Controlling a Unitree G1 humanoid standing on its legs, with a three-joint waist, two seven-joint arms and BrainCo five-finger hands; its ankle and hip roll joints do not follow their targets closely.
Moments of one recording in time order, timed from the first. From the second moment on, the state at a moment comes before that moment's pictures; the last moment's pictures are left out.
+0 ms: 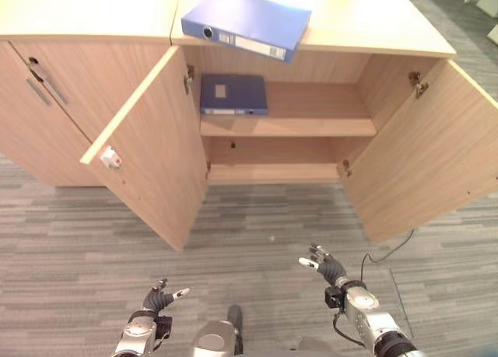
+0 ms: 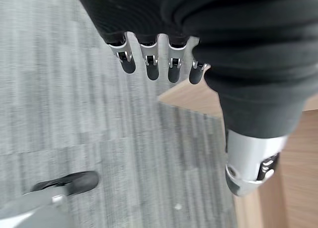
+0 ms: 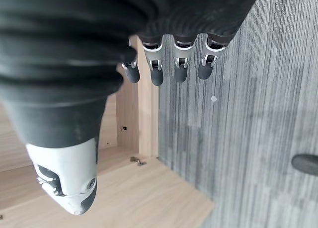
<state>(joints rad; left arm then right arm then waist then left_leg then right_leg) -0.01 0.34 -0.12 1.01 -0.15 -0.12 0.06 -0.05 -0.25 0.27 0.70 0.33 -0.08 0.08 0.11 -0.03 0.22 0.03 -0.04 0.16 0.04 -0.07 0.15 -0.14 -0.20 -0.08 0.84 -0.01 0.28</state>
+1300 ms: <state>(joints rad) -0.01 0.23 -0.11 1.04 -0.20 -0.13 0.06 0.03 -0.38 0.12 0.83 0.34 -0.08 0.04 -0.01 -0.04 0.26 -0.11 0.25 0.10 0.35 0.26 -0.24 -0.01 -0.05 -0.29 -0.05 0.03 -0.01</state>
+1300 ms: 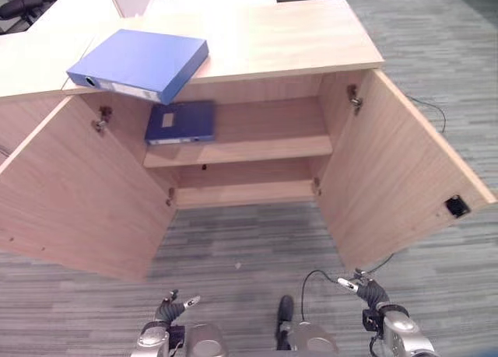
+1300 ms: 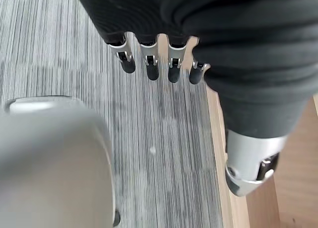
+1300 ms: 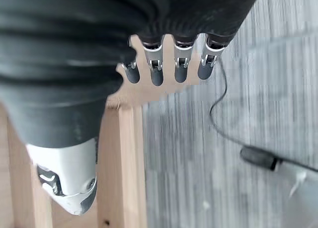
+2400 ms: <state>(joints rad) 0.03 0.33 -0.15 1.06 -0.17 -0.11 0.03 0.03 -0.25 0.18 0.91 0.33 -0.06 0.05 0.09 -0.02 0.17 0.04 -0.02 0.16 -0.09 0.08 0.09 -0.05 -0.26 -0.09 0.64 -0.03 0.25</state>
